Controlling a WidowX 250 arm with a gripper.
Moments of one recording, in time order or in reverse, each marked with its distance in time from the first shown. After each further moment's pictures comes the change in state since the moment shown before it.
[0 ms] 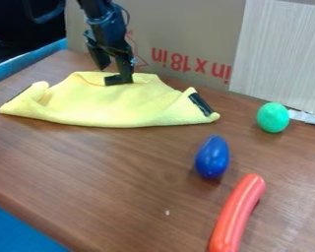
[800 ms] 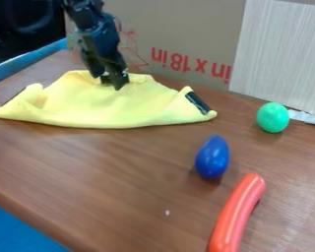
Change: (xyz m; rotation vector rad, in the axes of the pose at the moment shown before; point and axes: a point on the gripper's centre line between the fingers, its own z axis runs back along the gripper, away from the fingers) arm -0.020 -0.006 0.001 -0.011 -0.035 -0.030
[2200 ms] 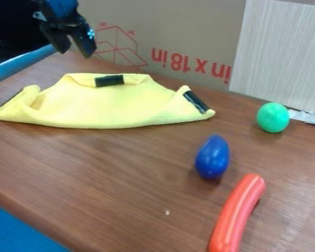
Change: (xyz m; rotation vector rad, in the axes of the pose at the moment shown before) arm -0.014 0.042 0.059 -0.062 -0.065 0.175
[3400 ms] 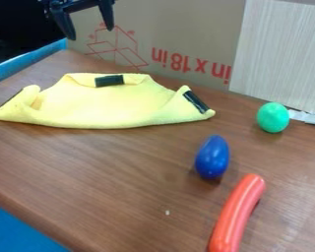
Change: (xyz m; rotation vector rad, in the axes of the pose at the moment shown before) arm 0.017 -0.041 0.036 0.107 0.084 0.752
